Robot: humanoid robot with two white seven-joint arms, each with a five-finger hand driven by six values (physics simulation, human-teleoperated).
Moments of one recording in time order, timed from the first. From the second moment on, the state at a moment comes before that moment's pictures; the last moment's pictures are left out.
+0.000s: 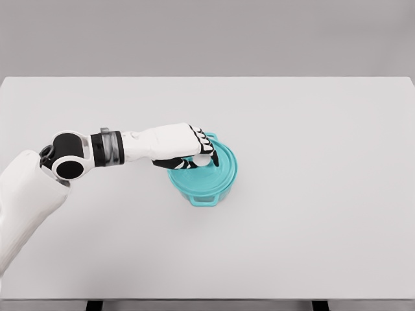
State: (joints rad) left arm -0.57 0.44 -0.57 -1.49 -0.45 -0.61 -0.61; right arm 0.01 0.00 -0.30 0.05 0.25 -0.01 0.09
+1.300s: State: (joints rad) left arm -0.58 0.42 -0.57 -1.48 -0.45 -0.61 -0.61; right arm 0.01 0.00 -0.30 0.05 0.25 -0.01 0.09
